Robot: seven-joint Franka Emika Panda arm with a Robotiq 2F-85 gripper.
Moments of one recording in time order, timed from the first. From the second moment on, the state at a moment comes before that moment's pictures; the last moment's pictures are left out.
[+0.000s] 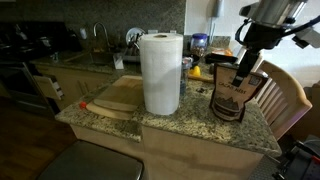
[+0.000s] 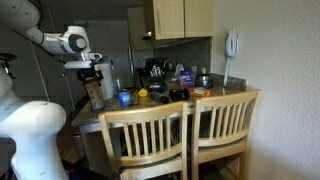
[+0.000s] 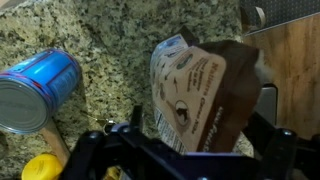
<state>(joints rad) 0.26 -0.44 0.15 -2.41 0.09 2.16 0.00</state>
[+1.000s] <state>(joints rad) 0.22 -0.44 0.22 -2.38 -0.11 2.21 0.15</state>
